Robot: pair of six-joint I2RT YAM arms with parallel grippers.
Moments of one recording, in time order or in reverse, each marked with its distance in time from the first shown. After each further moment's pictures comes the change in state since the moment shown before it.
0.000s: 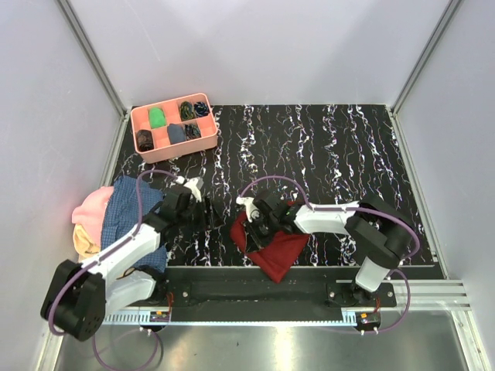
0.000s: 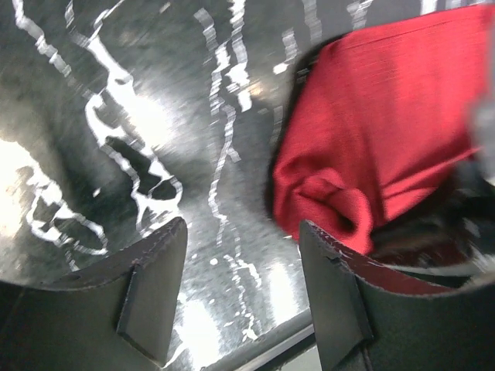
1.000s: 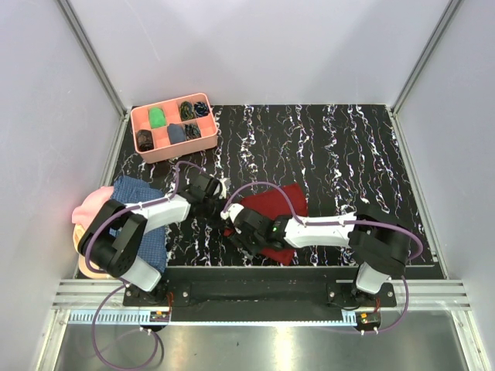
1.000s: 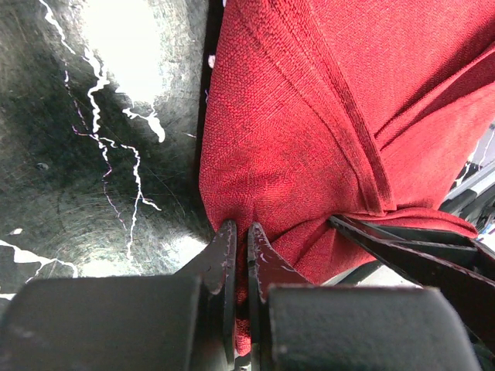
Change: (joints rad) left arm -0.096 0.466 0.240 -0.022 0.161 0.002; right arm 0.217 -0.009 0.084 -0.116 0.523 -0.103
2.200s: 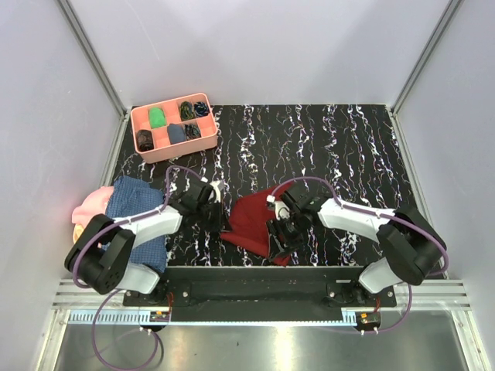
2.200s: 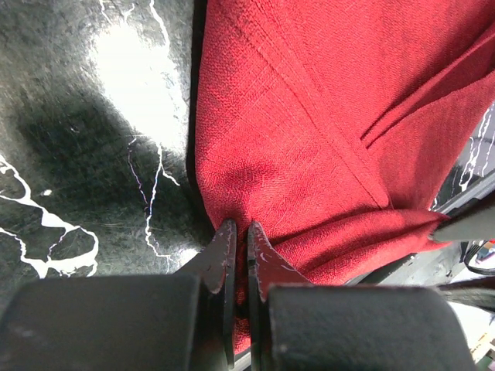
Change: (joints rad) left arm 0.000 -0.139 -0.134 0.105 -0.058 -0.023; right arm -0.409 -0.186 -0.145 -0.323 -0.679 0.208
